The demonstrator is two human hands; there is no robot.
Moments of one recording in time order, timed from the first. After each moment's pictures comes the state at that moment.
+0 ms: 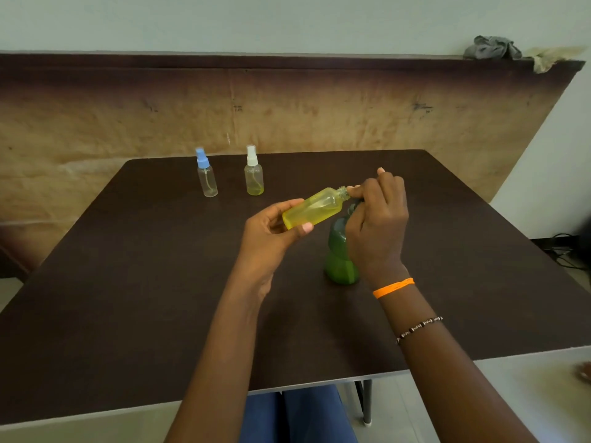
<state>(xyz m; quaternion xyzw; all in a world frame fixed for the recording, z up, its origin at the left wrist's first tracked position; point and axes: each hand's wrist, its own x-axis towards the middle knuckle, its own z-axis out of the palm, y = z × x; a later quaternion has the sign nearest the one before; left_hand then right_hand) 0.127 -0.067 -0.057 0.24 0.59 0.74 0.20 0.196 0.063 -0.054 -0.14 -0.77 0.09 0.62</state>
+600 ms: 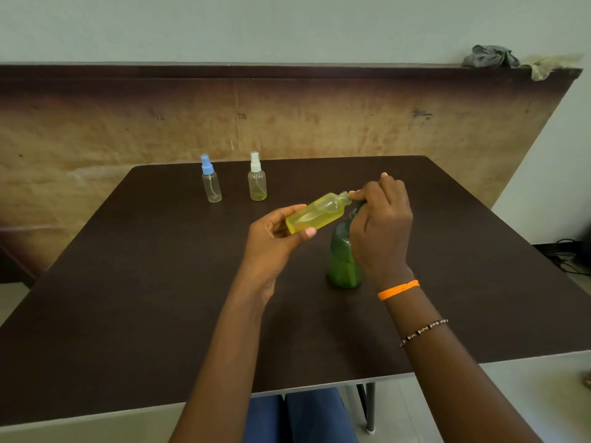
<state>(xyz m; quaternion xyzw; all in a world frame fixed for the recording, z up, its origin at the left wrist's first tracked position) 0.130 -0.067 -0.055 0.24 0.59 0.74 0.20 0.199 0.063 -0.049 -0.15 -0.77 0.09 0.62</state>
